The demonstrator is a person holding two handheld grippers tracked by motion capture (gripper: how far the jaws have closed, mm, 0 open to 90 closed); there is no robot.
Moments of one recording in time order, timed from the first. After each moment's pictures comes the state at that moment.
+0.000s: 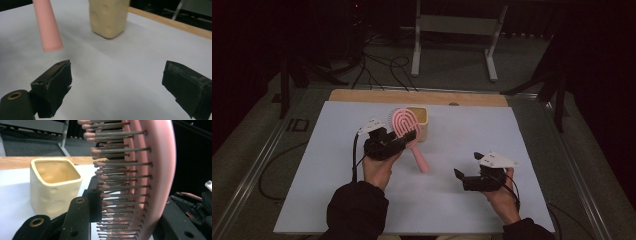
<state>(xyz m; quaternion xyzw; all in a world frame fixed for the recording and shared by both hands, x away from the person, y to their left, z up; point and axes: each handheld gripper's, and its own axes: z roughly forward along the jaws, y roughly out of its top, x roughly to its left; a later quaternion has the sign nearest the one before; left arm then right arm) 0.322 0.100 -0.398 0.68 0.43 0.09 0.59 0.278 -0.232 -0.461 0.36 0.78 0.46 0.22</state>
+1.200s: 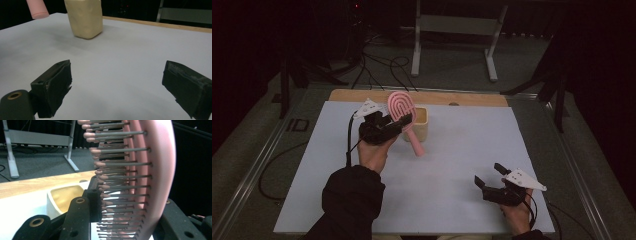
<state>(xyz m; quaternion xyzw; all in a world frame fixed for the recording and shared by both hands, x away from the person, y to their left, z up) 0.346 0.108 -0.364 0.68 0.41 0.14 0.59 0.248 -0.291 -0.500 0.41 0.71 0.52 0.25</state>
